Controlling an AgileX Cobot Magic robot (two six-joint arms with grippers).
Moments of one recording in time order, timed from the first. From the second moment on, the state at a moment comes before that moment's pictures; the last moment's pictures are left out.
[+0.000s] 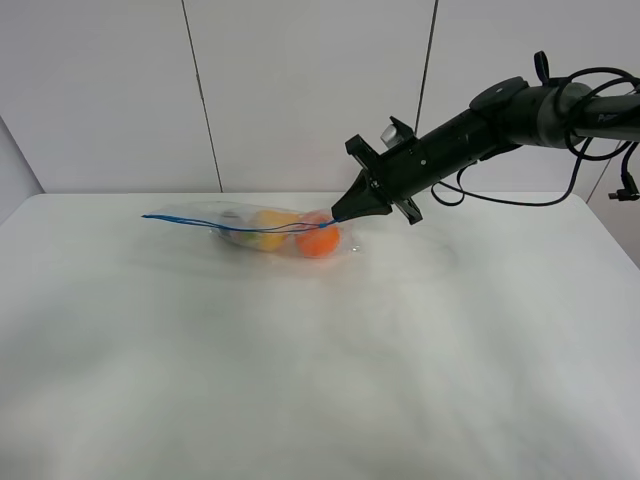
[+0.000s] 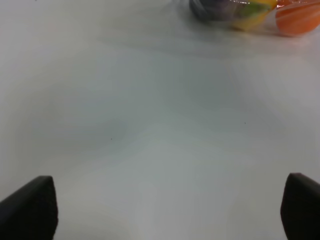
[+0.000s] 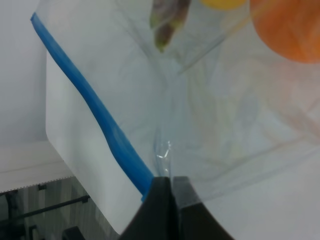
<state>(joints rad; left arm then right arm) 0.00 0.00 -0.49 -0.07 1.06 0.04 0.17 2.16 -1.68 1.01 1.14 -0.39</state>
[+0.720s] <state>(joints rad) 0.00 0.08 -0.55 -0.07 1.00 0.03 0.17 2.16 -1.68 1.01 1.11 -0.39</state>
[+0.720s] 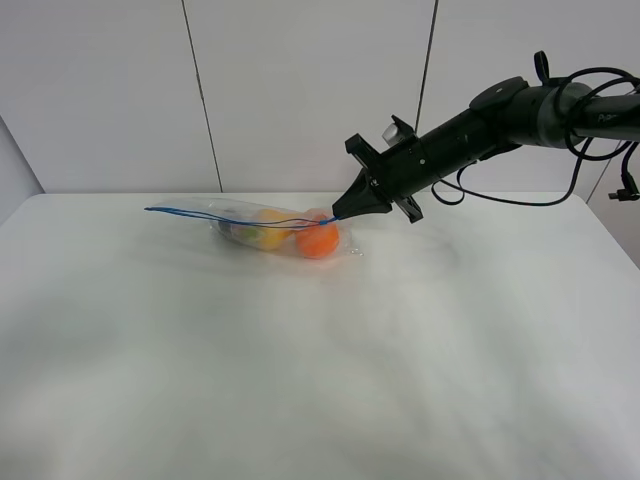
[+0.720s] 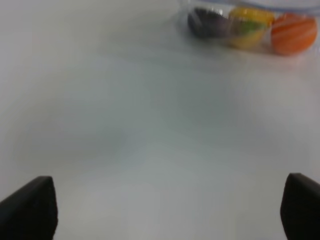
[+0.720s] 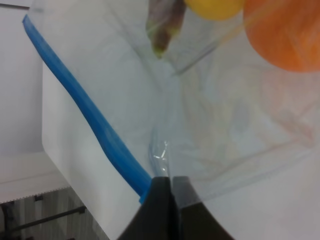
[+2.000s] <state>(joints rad) -0.24 1.37 -0.95 -0.07 0.17 1.10 0.17 2.16 -1.68 1.01 1.10 -0.38</state>
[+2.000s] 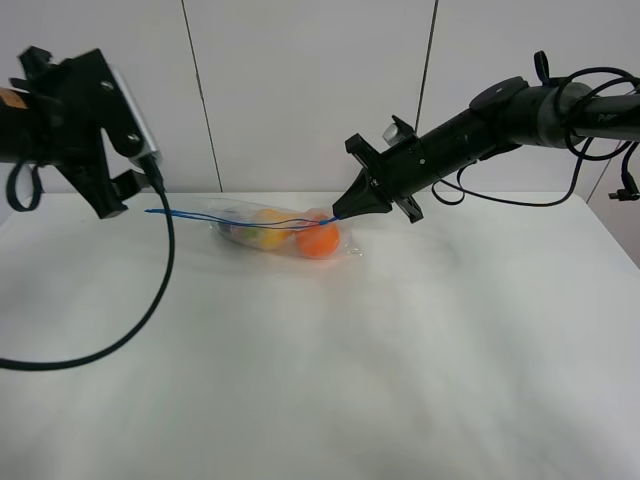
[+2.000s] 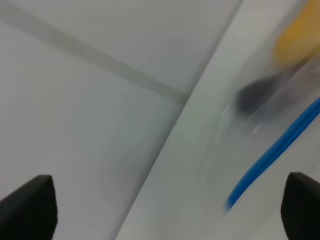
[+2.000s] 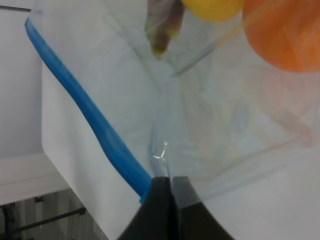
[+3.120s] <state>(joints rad) -0.62 1.88 -0.95 -0.07 -0.54 0.78 0.17 2.16 -1.68 1.01 1.10 -0.37</state>
